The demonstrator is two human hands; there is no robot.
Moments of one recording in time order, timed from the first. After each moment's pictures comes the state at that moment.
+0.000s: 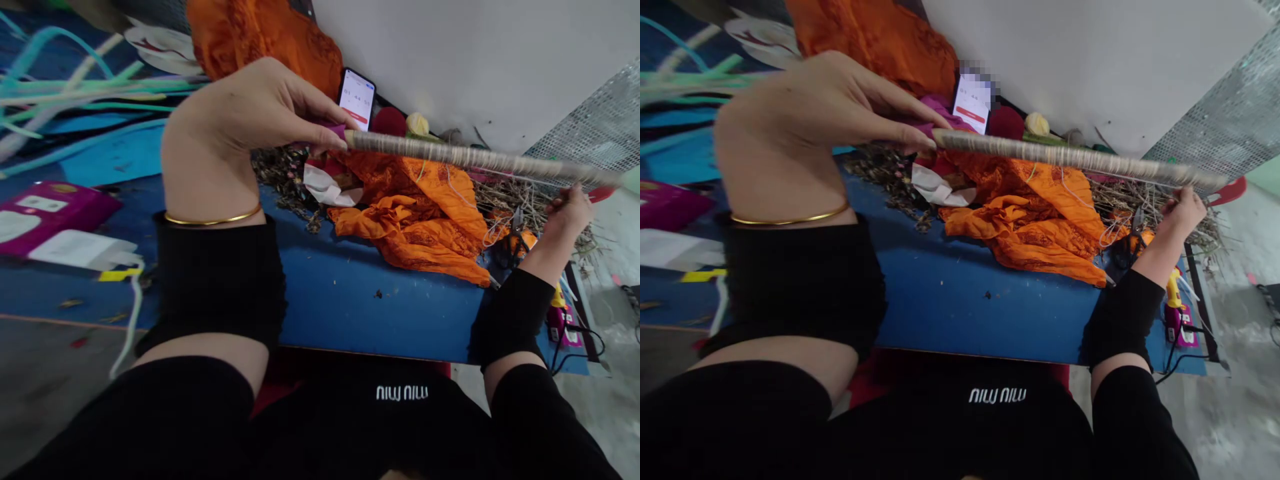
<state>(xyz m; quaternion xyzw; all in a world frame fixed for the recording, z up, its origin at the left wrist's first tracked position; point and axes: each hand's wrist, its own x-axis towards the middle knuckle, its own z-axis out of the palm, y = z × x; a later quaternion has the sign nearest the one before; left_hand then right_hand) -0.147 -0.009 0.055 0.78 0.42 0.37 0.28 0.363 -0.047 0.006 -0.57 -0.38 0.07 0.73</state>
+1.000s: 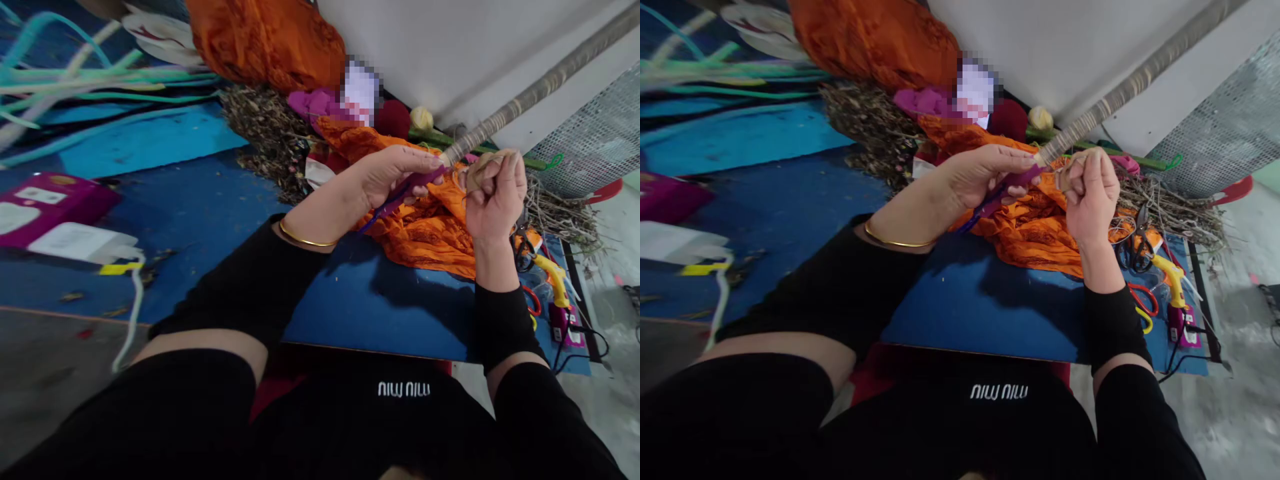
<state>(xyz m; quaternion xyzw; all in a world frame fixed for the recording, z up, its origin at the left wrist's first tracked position) -0.034 -0.030 0.020 0.53 0.28 0.35 0.72 0.148 -0.054 -0.007 -0.37 -0.61 0.22 0.66</state>
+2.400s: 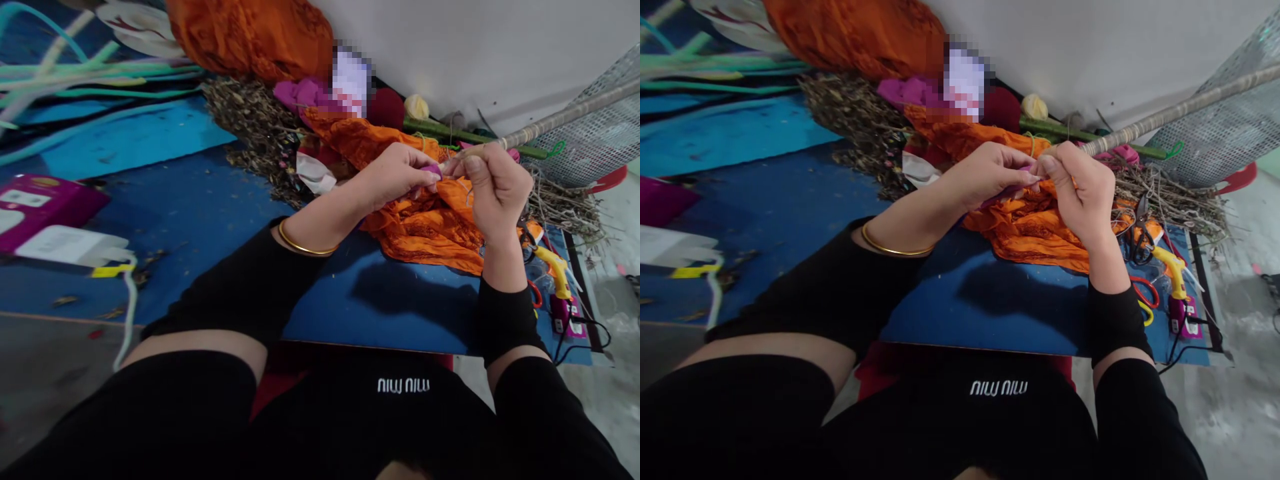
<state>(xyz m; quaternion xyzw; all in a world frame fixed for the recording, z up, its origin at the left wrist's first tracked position) -0.022 -0.034 0.009 0.66 0.35 0.34 0.58 0.154 -0.085 0.019 -0.42 -0.77 0.03 0.47</state>
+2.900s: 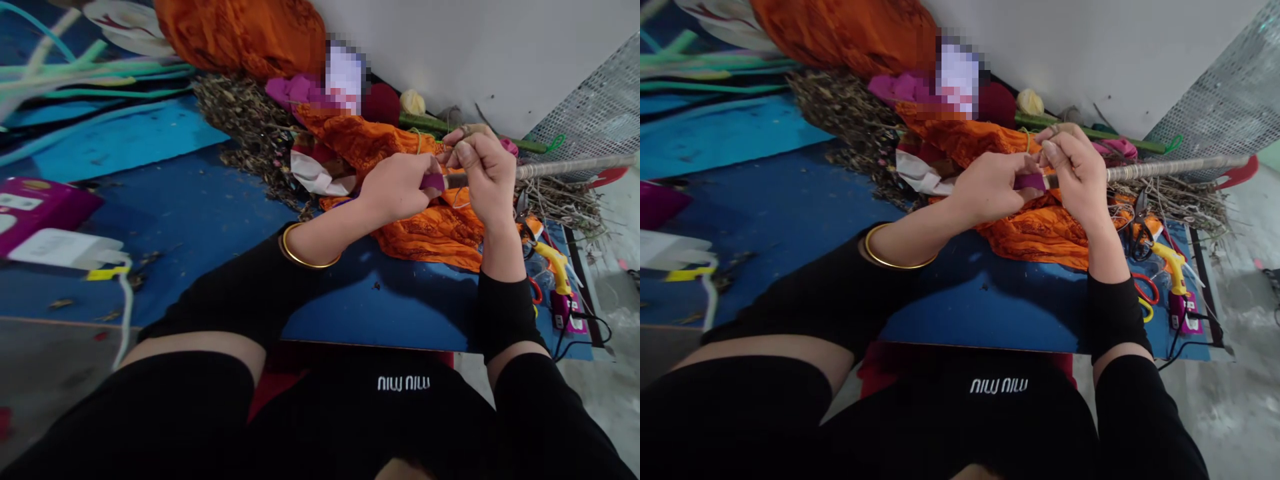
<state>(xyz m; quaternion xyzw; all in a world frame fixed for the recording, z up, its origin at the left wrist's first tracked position) -0.016 -0.048 -0.002 0.81 0.41 0.32 0.28 0.160 -0.067 0.020 -0.46 -0.70 0.21 0.51</state>
